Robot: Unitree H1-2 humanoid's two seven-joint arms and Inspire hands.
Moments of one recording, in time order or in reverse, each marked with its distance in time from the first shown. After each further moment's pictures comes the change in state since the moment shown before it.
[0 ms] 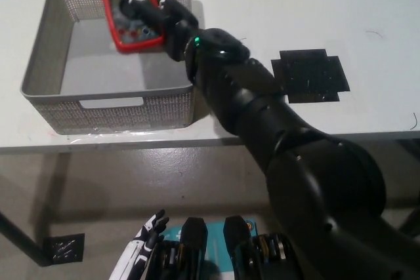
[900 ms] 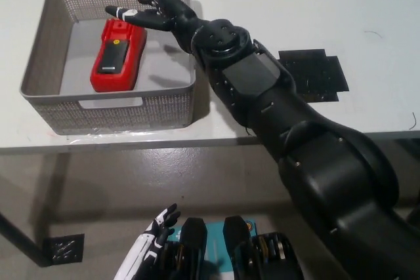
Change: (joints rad) left_arm -0.023 0.012 -0.041 -0.029 0.004 0.002 -0.020; right_arm 0.000 -0.060 0.318 -0.022 -0.155 -0.046 0.091
